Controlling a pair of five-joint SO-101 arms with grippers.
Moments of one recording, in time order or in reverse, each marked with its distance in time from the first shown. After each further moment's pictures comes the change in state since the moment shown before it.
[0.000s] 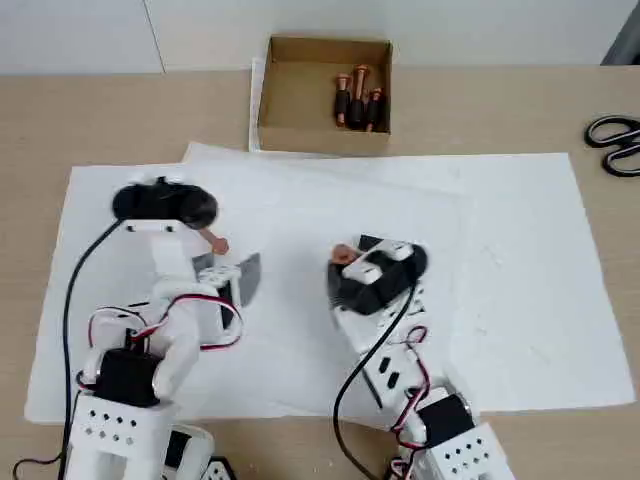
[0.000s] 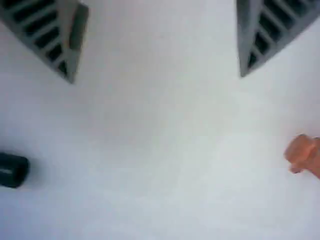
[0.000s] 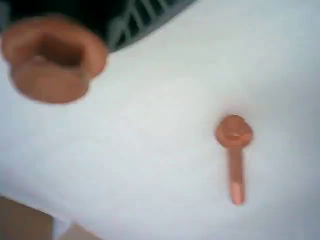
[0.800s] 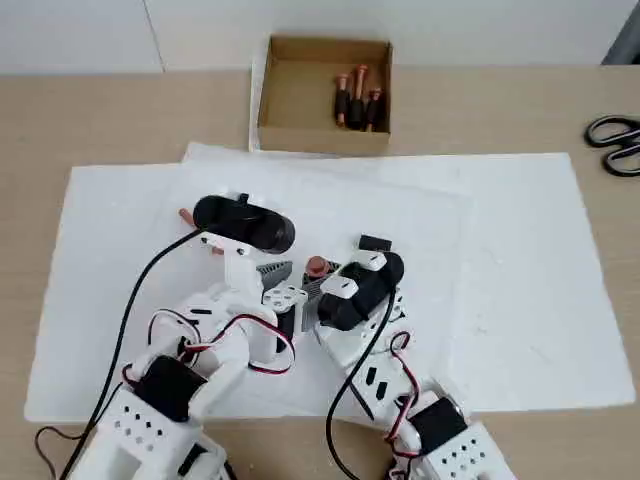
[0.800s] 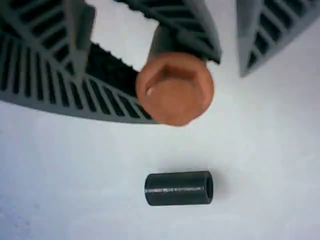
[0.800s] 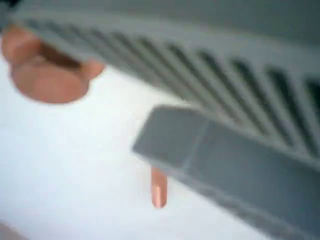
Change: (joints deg) left arm 21.0 0.1 5.7 -11.8 3.2; right arm -8.7 0.0 0.1 -1.2 0.0
